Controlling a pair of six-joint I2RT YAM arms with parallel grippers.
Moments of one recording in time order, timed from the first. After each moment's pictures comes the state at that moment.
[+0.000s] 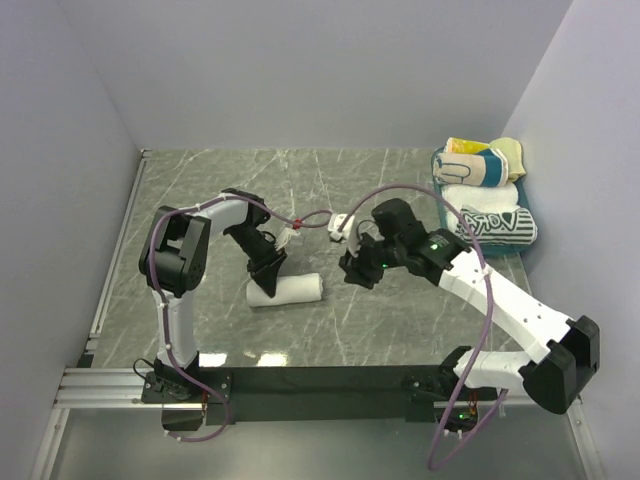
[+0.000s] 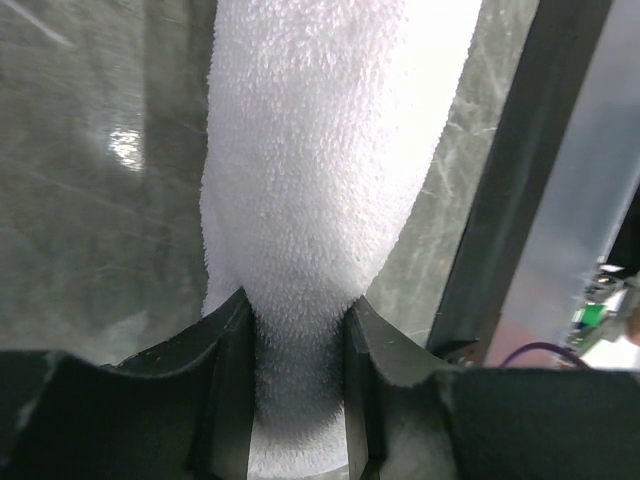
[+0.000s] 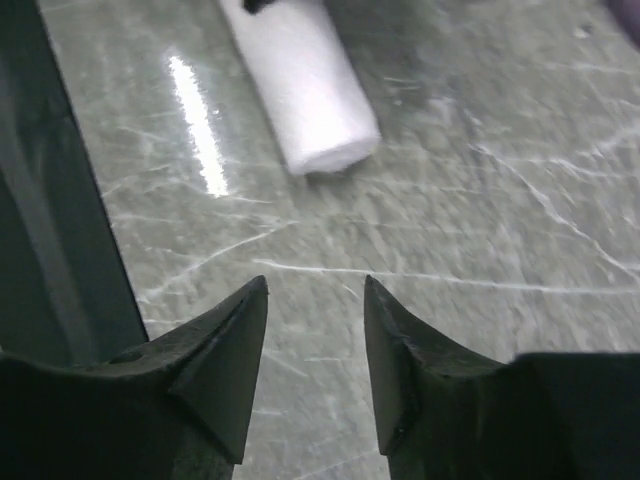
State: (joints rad) left arm -0.35 2.04 1.38 -1.19 0.74 0.90; right arm 0.65 1.20 1.08 -0.69 -0.41 -0.43
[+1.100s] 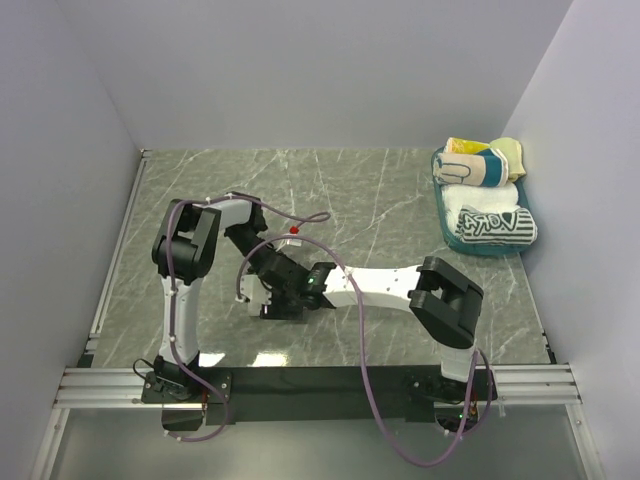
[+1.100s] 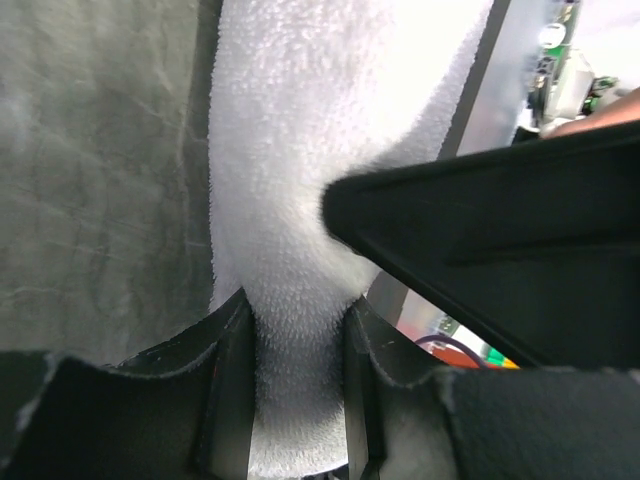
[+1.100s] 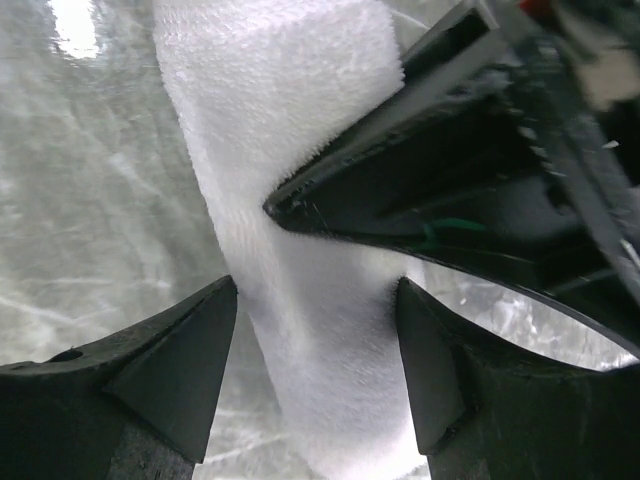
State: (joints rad) left arm -0.32 2.19 1.43 -1.35 0.85 0.85; right arm 1.15 1.85 1.27 -0.39 0.06 -0.49
